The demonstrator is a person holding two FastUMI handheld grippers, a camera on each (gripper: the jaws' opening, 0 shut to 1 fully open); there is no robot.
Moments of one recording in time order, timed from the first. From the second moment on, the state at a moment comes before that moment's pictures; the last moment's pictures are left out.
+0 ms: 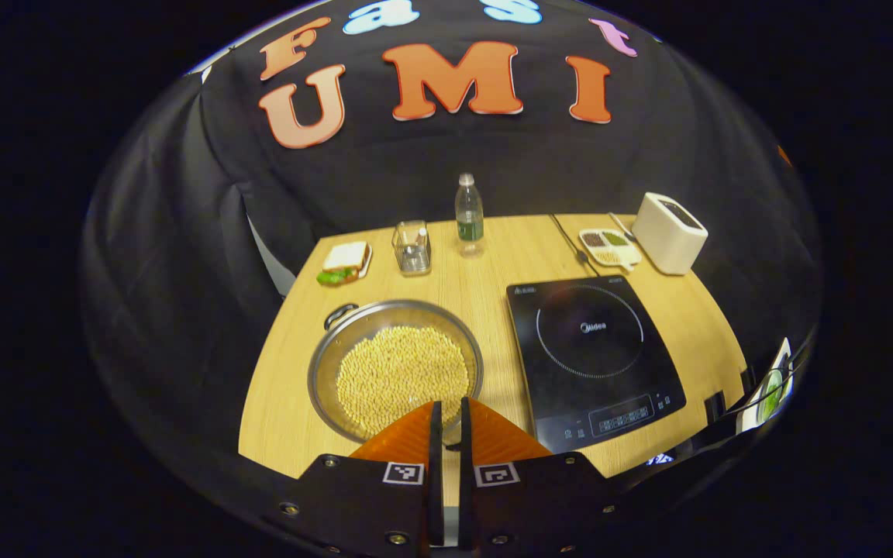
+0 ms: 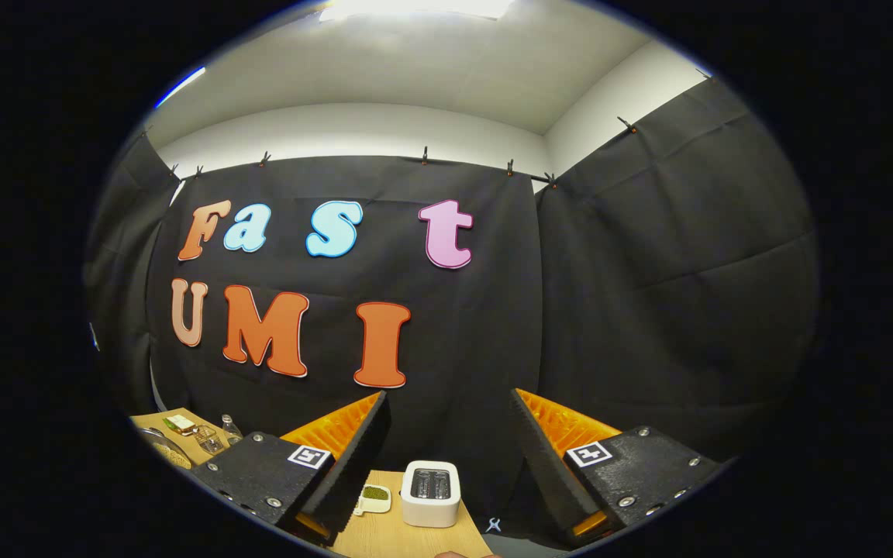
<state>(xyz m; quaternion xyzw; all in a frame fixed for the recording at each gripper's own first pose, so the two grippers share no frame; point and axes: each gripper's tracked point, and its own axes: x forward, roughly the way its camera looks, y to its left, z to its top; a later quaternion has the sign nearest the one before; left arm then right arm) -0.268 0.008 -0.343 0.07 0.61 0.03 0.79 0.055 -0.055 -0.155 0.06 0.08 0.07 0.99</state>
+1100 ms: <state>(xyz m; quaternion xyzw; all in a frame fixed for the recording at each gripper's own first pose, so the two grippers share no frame) -0.369 0.020 -0.492 0.14 0.77 -0.19 0.59 -0.028 -0.077 -0.109 0.01 0.10 -0.08 0.99</state>
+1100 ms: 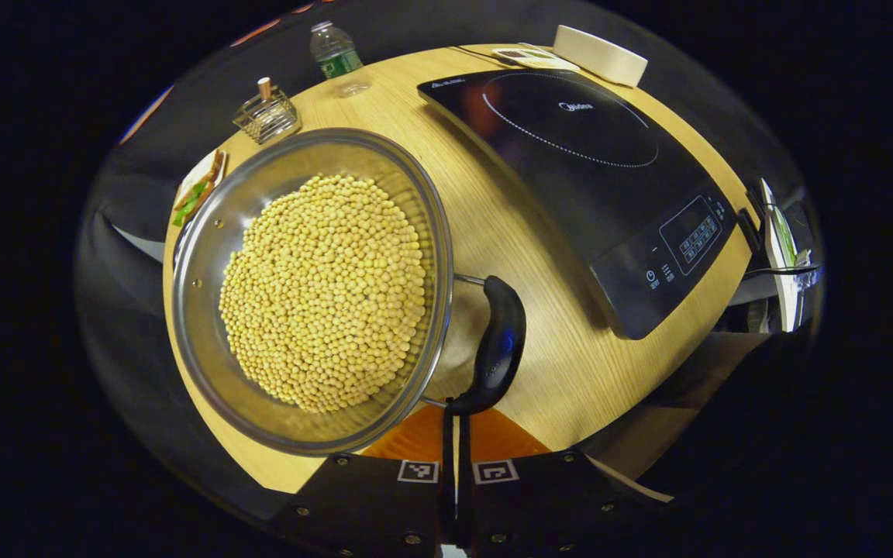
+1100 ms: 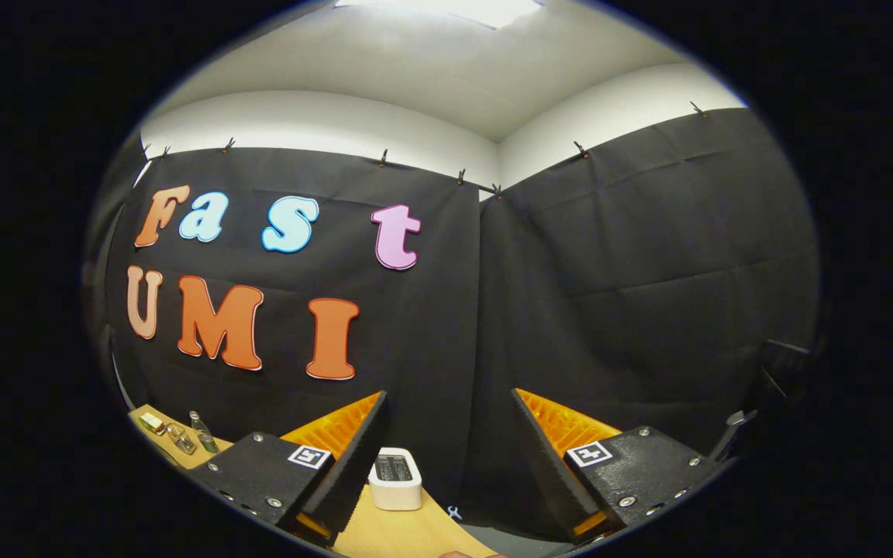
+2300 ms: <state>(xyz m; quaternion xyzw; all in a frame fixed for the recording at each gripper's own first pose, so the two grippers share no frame) -0.313 -0.048 -0.486 0.04 0.77 -0.17 0.62 -0.097 -0.064 -0.094 -0.04 0.15 -0.12 0.98</state>
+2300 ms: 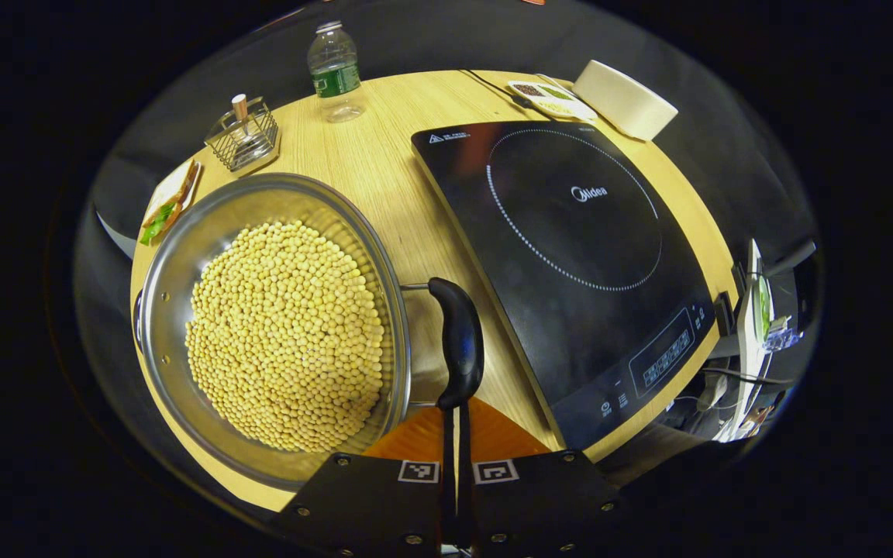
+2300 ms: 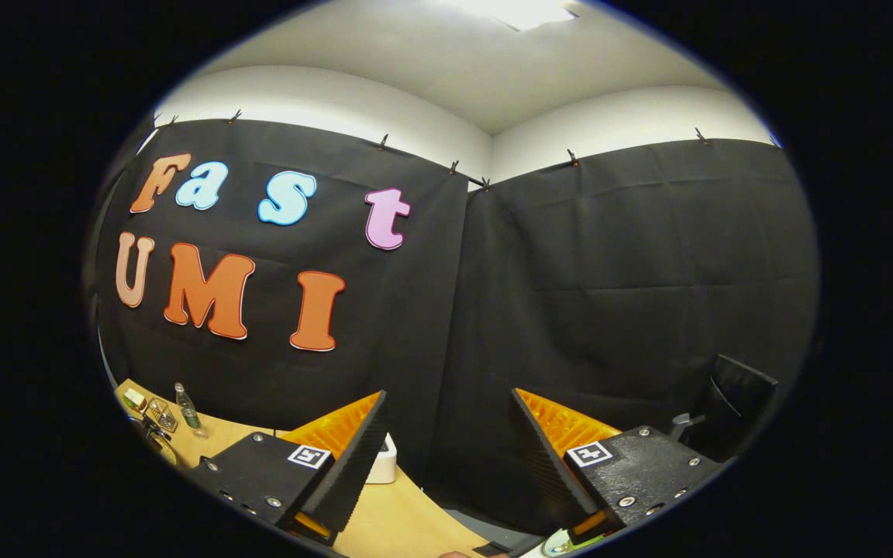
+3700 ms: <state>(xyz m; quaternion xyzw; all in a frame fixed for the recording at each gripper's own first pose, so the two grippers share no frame) -0.259 -0.069 -0.519 0.02 0.75 -0.12 0.65 -0.147 -0.101 -0.065 -0.07 0.17 -0.17 0.97</state>
